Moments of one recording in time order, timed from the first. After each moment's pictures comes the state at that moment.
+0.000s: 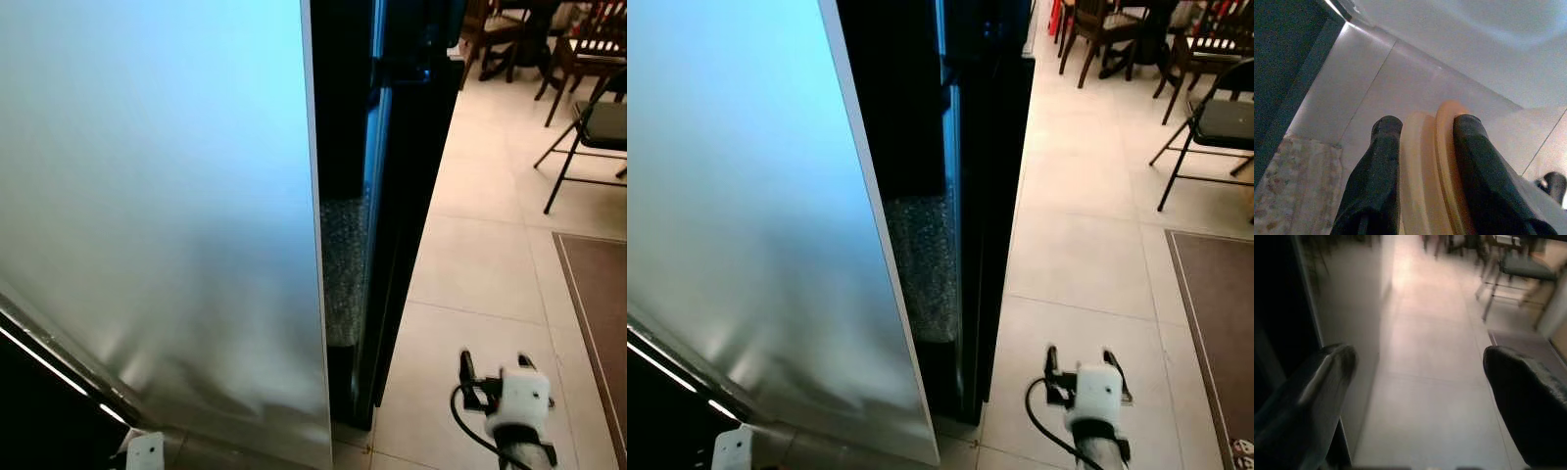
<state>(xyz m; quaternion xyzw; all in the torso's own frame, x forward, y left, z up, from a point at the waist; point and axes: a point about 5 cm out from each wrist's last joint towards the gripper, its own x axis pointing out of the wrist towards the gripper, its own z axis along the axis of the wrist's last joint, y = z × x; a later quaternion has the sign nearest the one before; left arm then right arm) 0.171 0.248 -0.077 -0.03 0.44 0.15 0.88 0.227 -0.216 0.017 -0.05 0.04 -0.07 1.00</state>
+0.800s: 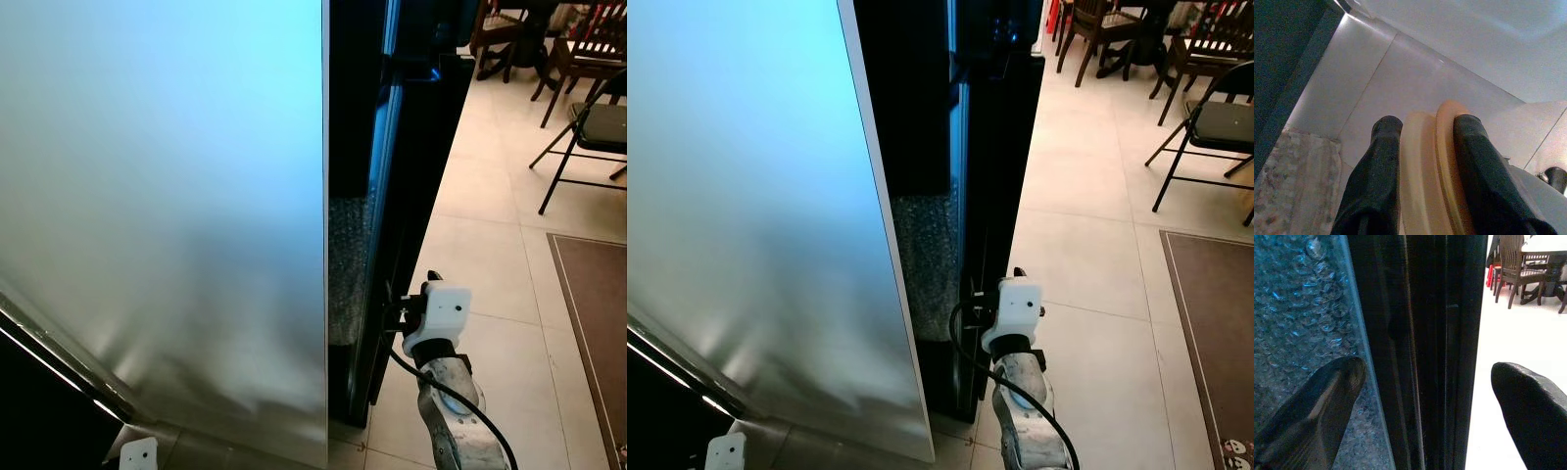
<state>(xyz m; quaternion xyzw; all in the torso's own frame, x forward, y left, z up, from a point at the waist) 0.167 0.254 -0.077 -0.03 0.44 0.15 0.88 0.285 -0.114 0.092 0.05 -0.02 0.05 1.00</state>
